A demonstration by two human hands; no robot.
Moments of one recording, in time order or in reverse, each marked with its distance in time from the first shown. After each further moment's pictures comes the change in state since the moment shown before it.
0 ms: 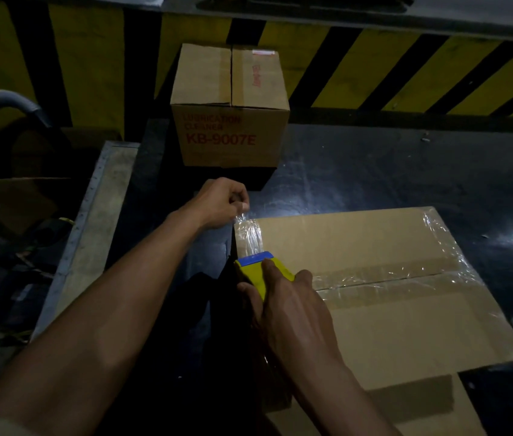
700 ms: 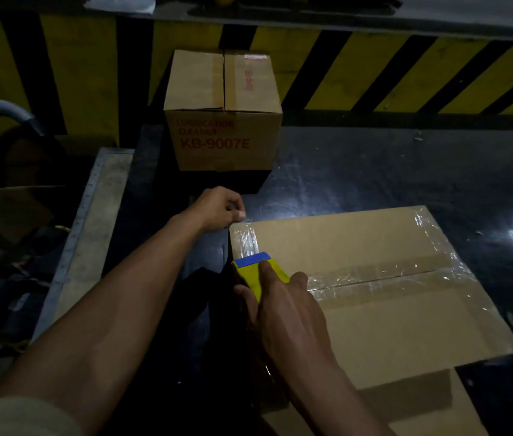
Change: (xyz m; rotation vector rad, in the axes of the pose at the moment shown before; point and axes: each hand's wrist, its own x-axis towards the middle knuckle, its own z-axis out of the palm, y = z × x) left_hand 0.017 -0.014 0.013 -0.033 -0.068 -0.080; right_hand 0.003 0.000 0.005 0.016 0.006 0.019
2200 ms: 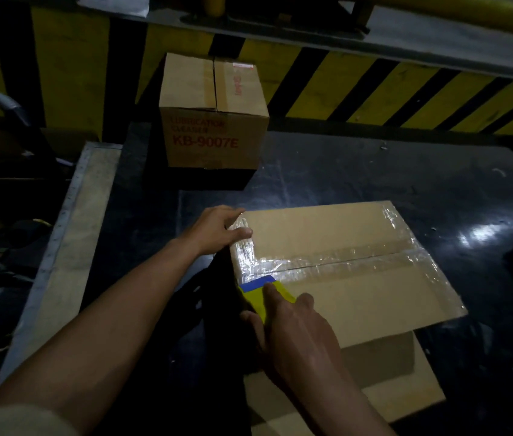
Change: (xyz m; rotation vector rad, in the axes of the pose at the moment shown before) left_hand -0.068 -0.005 0.030 0.083 0.053 0.280; right_hand -0.074 0.005 -0.002 -0.126 -0.061 0.027
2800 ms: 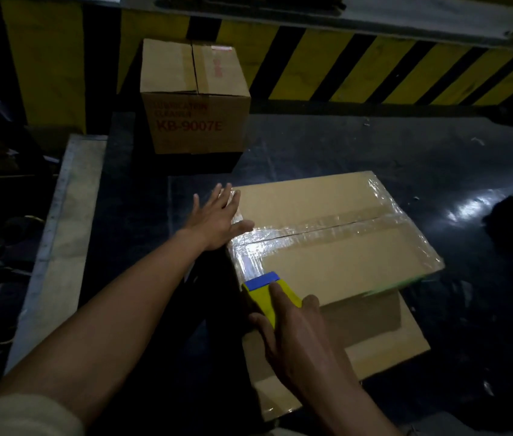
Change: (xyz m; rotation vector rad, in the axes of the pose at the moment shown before) left_hand -0.025 0.026 0.023 0.422 -0.234 -0.045; right_hand -0.061 0.023 0.025 0.128 0.042 0.039
